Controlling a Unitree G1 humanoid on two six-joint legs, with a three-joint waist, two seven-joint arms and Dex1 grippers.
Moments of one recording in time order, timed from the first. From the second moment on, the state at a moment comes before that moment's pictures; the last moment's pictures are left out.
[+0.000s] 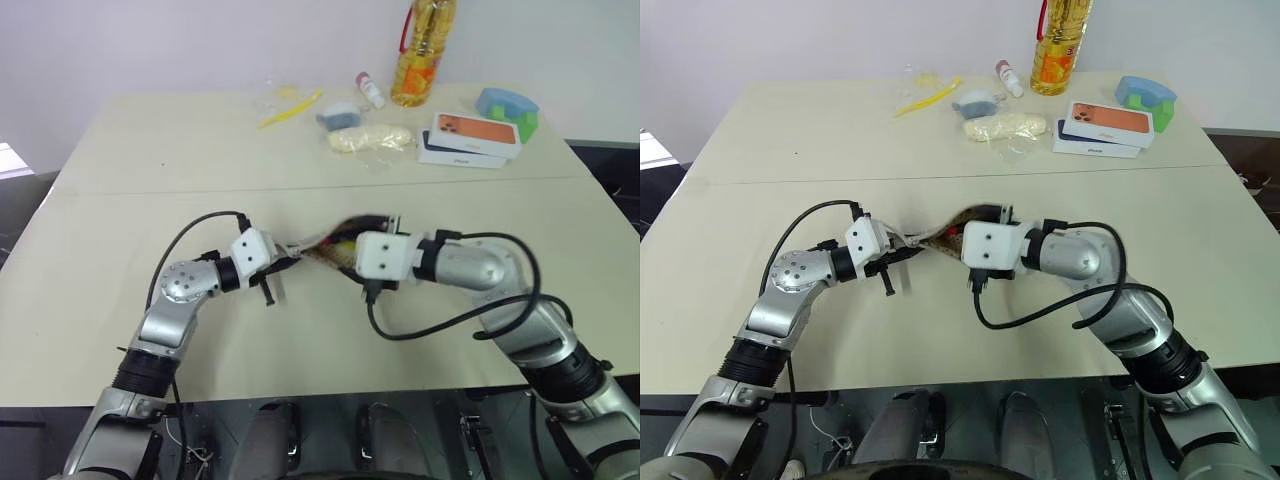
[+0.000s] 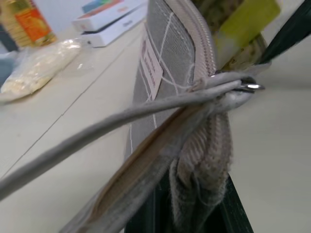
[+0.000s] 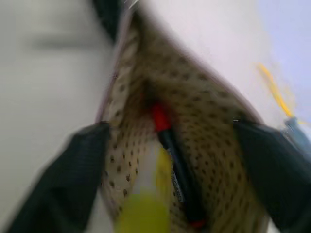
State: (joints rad) left arm -0.39 0.43 -0.12 0.10 -0.18 -0.03 -0.90; right arm -0.50 -0.61 0.25 -0.48 -0.10 0.50 0.84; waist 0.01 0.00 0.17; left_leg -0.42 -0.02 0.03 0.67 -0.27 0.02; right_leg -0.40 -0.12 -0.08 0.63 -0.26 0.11
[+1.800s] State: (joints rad) left arm -0.64 0.46 -0.26 0.49 0.13 -0.70 -0.80; right arm -0.62 -0.48 0.24 -0.34 0.37 0.78 0.79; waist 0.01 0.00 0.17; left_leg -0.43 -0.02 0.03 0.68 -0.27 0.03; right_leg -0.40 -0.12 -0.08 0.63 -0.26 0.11
